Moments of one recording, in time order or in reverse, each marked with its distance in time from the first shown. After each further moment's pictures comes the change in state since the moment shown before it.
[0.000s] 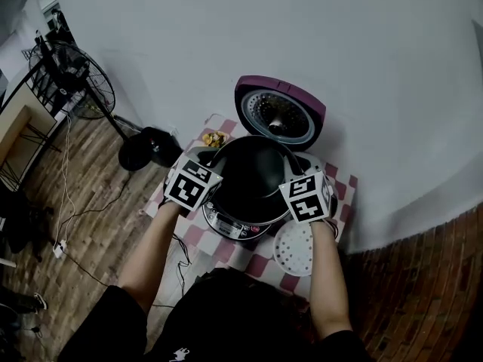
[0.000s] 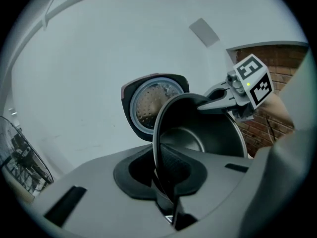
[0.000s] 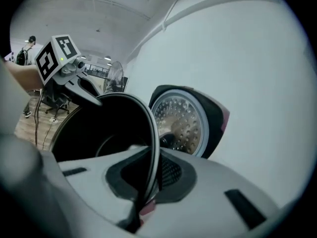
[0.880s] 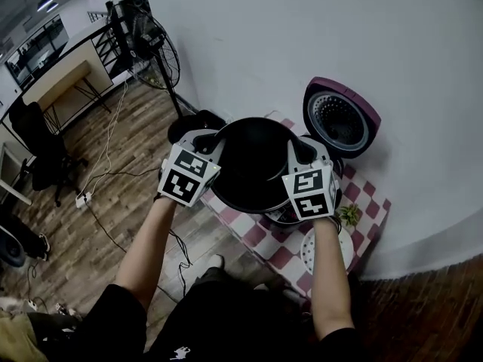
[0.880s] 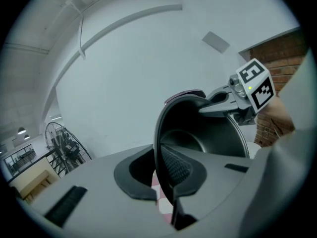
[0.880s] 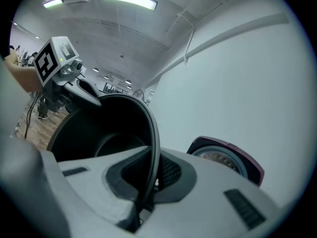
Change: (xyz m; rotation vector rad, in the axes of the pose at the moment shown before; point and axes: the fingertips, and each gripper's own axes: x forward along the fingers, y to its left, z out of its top) left arm -0.192 0.051 -0.035 -0.037 -0.064 0.377; right arm -0.045 0.121 0.126 -0.118 -0.321 0.139
